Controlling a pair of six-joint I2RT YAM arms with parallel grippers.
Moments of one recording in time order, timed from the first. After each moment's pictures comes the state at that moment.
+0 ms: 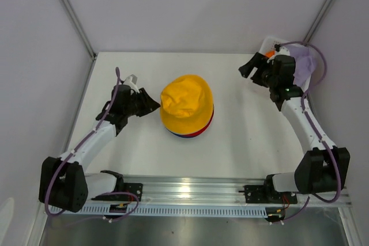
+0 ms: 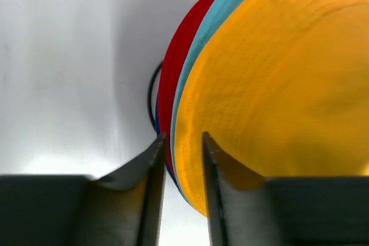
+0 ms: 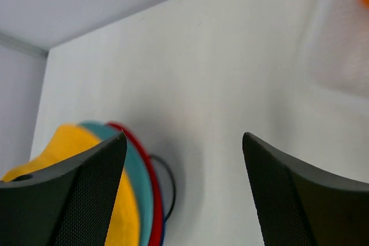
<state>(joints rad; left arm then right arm) -0.24 1.20 0.71 -0.09 0.28 -0.64 0.16 1.32 1.11 -0.15 -0.18 0.53</state>
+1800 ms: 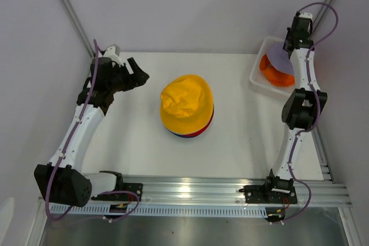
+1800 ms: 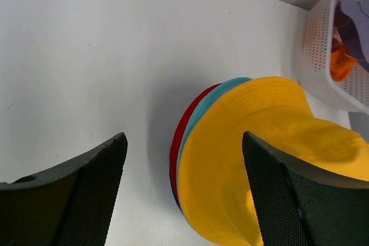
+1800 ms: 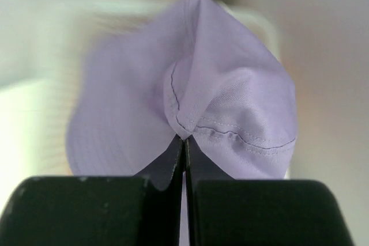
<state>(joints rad) -0.12 1.22 1.17 -0.42 0.18 -0.44 -0.16 2.28 2.27 -0.54 0.31 0.00</state>
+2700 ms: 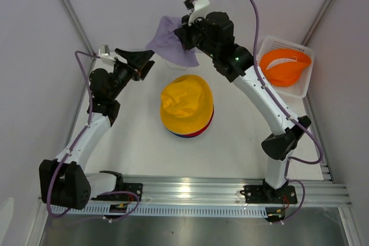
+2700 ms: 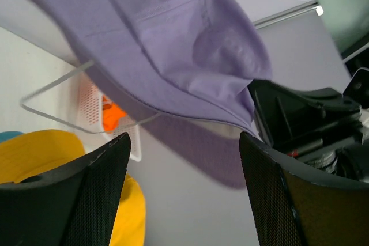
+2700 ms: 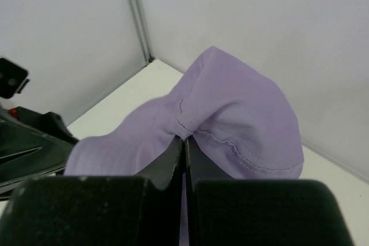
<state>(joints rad) -0.15 1.20 0.91 0.47 0.41 -1.34 0.69 1.87 2.26 -0.41 0.00 0.05</state>
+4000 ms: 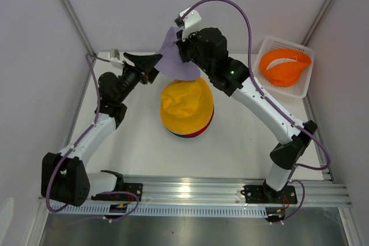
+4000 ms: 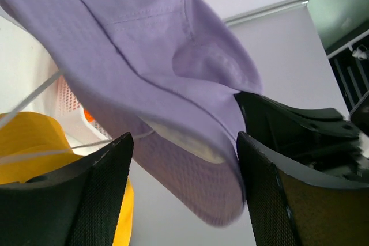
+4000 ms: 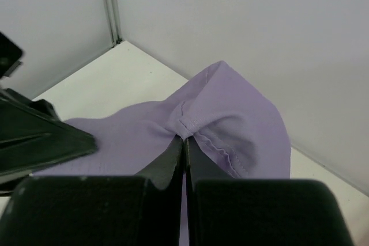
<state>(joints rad) -0.21 1.20 0.85 0.57 0.38 -1.43 0.81 1.75 2.03 -0.32 0.20 -0.11</state>
